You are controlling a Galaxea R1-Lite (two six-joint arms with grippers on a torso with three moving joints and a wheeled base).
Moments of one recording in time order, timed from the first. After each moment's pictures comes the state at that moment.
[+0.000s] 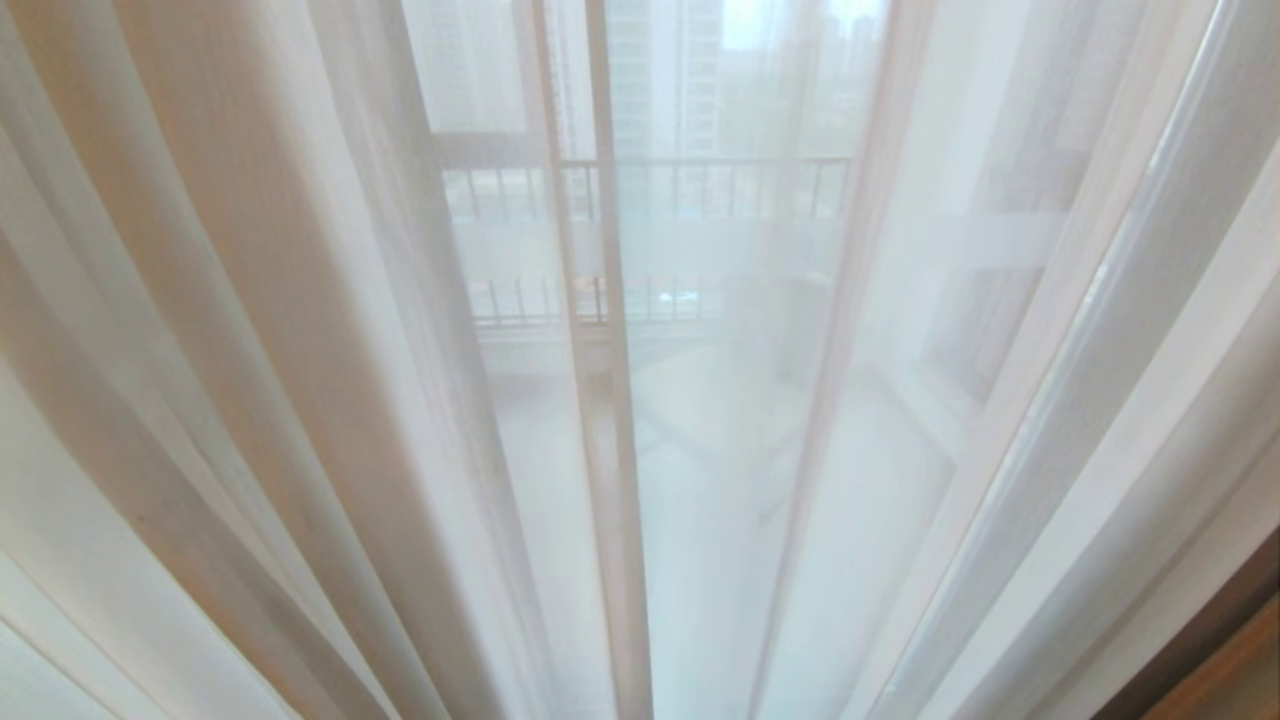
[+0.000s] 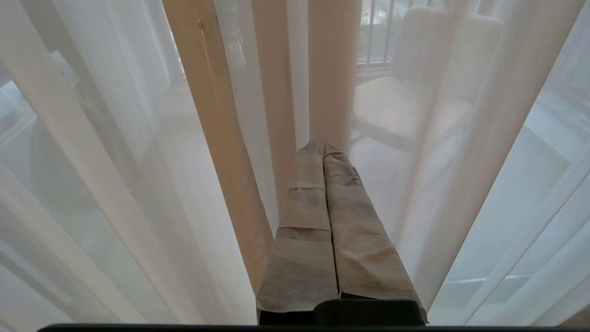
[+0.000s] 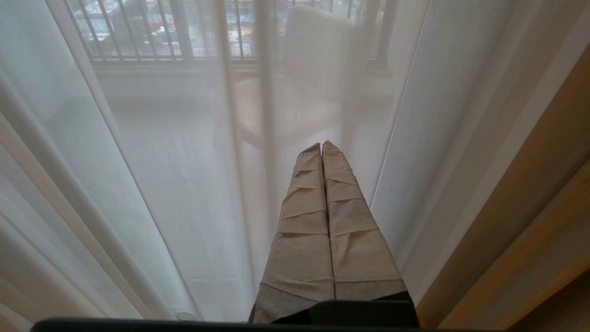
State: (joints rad) left arm -0.01 0.00 0.00 0.00 -0.02 0.04; right arm 0.00 0.00 0.00 0.00 0.00 -0.02
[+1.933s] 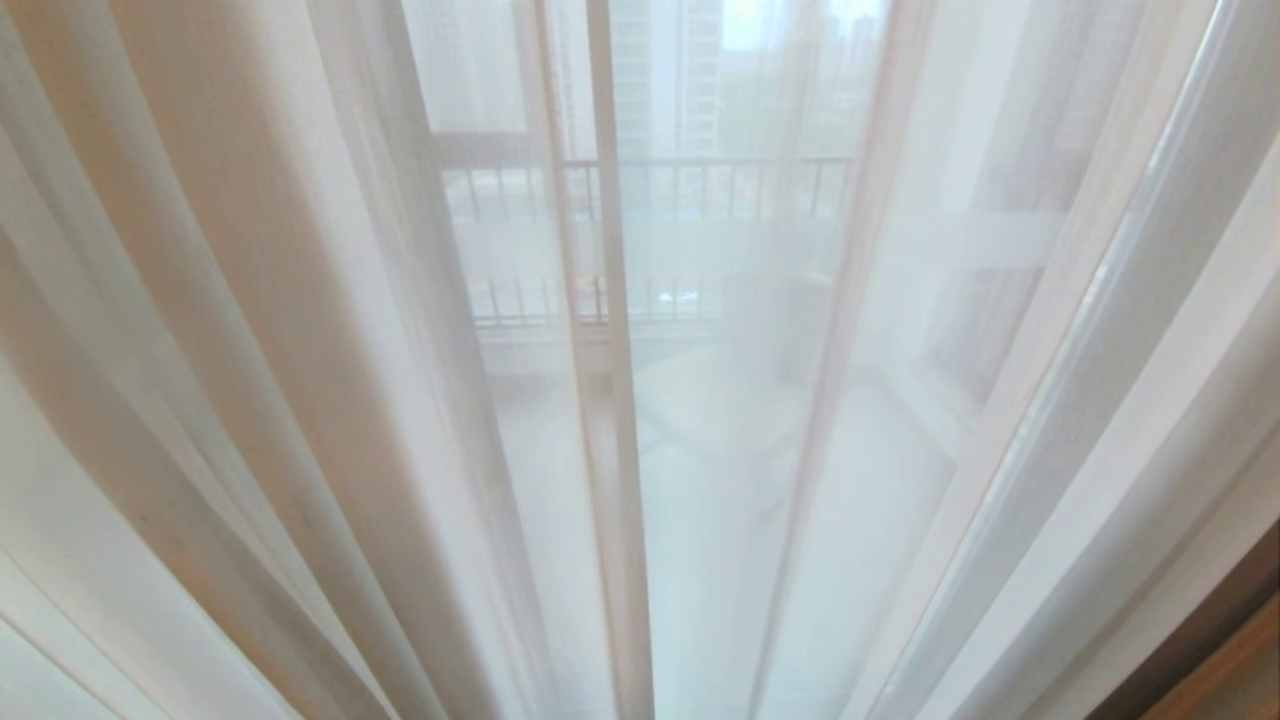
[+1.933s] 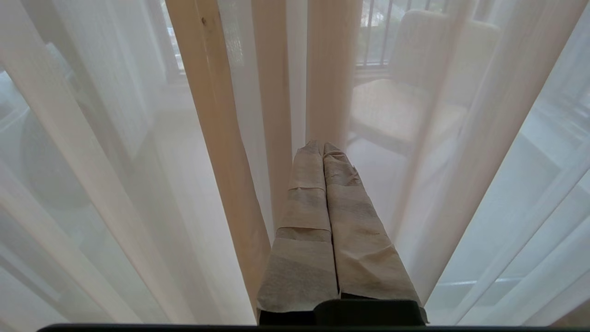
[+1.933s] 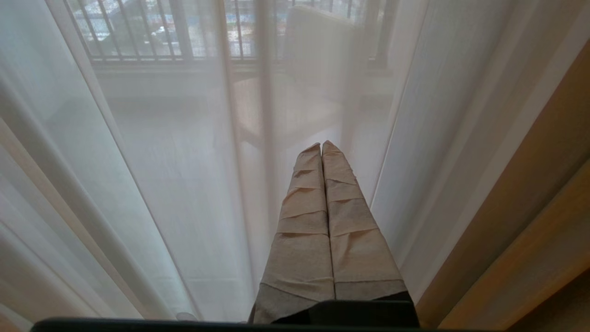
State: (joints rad) left arm -0.01 0.00 0.00 0.00 -0.02 0.01; right arm 0.00 0.00 0.00 0.00 0.00 -0.02
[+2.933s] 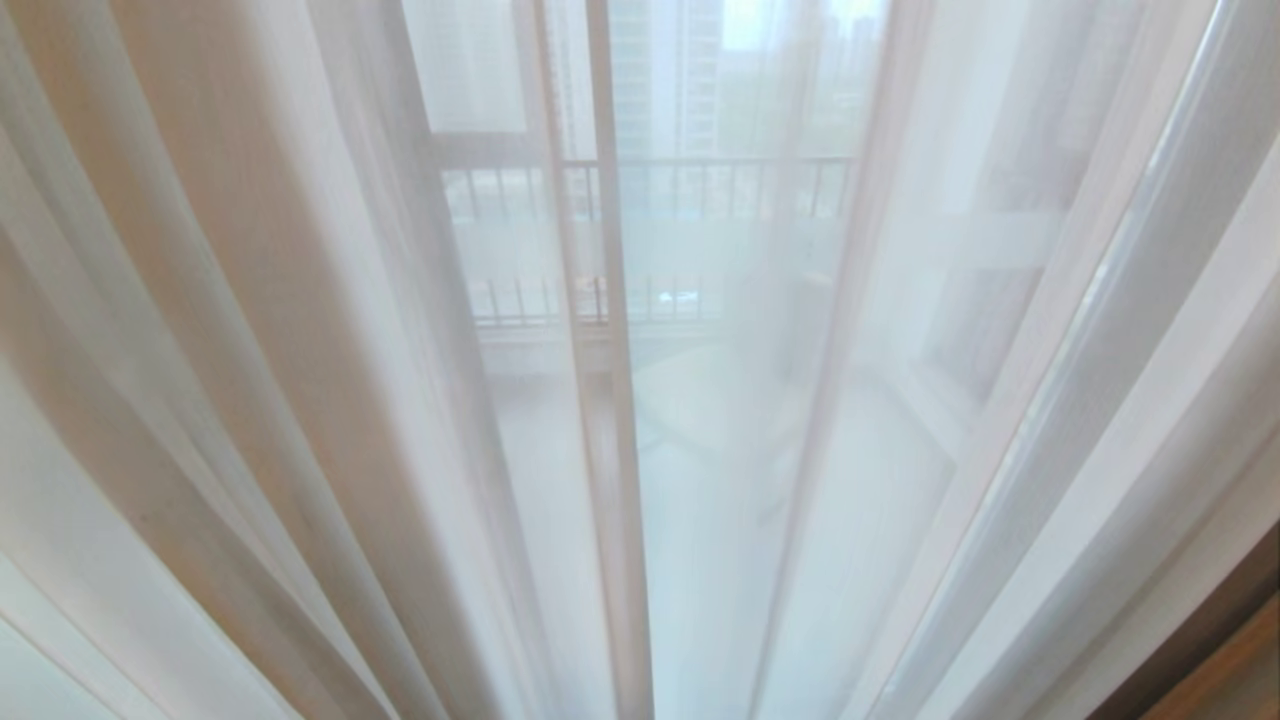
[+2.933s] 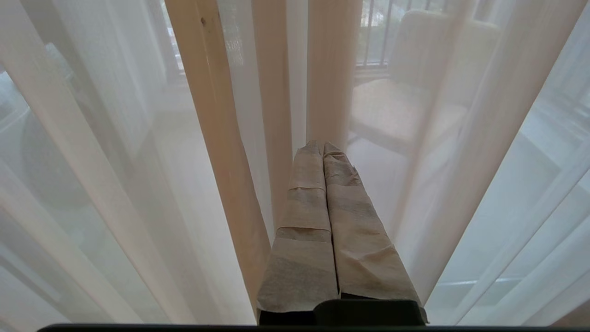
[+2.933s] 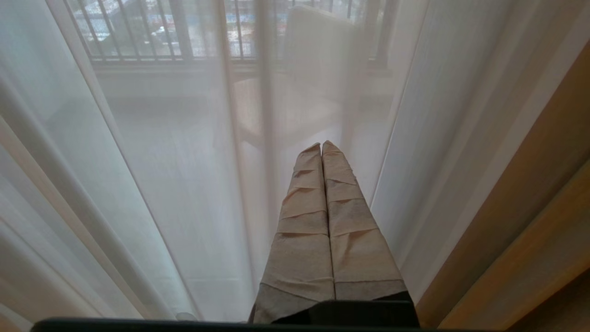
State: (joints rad) left arm -0.01 0.00 0.00 0.00 -0.02 0.01; right arm -0.01 0.00 0.00 0.00 0.00 -0.02
